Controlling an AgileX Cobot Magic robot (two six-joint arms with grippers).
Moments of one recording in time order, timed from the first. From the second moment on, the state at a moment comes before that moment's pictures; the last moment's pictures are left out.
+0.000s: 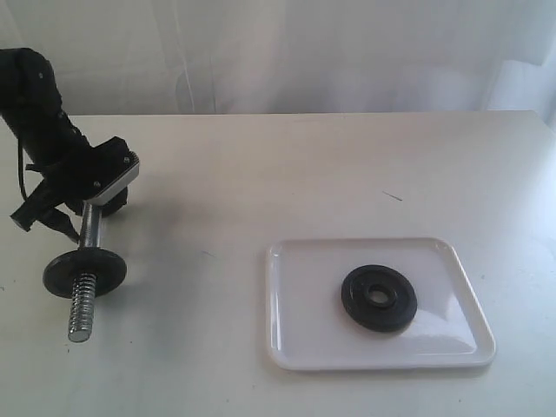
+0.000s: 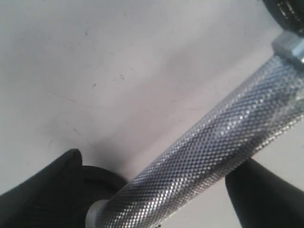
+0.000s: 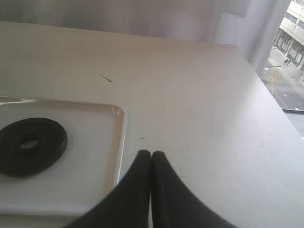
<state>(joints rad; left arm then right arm) -0.17 2.05 -1.56 -0.13 0.98 2.11 0.05 0.00 0.00 -0.09 0.36 0.04</state>
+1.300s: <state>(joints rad) -0.22 2.09 -1.56 -0.10 0.98 1.34 0.05 0.00 0.00 -0.09 0.36 0.04</state>
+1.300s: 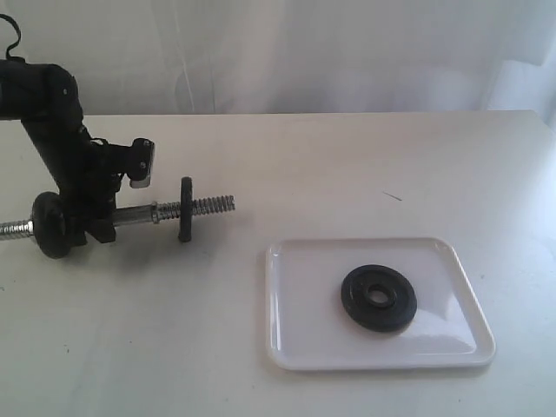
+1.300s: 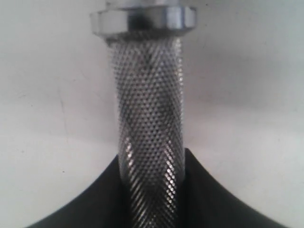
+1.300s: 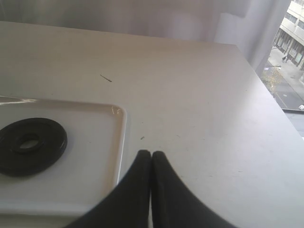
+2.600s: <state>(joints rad) -0.29 2.12 -1.56 -0.24 0.88 1.37 0.05 0.00 0.00 -0.09 0.36 0.04</state>
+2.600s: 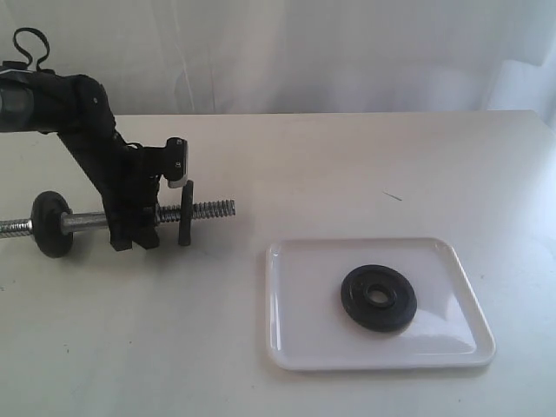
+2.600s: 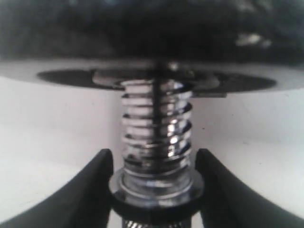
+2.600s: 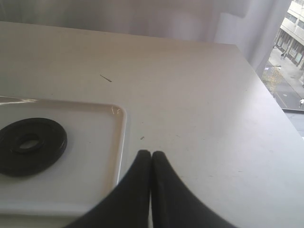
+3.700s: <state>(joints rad) -0.29 2.13 -1.56 -0.24 0.84 1.36 0.05 0.00 0.00 -0.10 0.36 0.05</state>
